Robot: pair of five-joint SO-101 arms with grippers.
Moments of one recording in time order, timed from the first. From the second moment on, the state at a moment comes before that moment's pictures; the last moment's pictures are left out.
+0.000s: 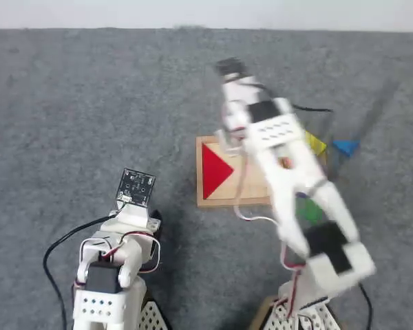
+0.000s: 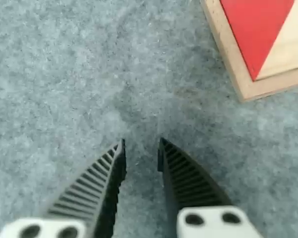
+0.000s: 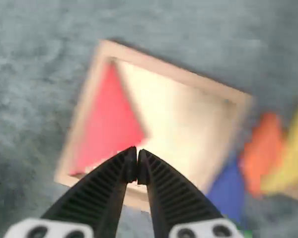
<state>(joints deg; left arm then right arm) -0.4 -102.5 97.2 71.7 -2.5 -21.5 4.2 3.1 72.1 0.4</state>
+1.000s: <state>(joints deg) -0.4 -102.5 97.2 71.7 -2.5 -1.0 29.7 -12.2 69.5 9.2</state>
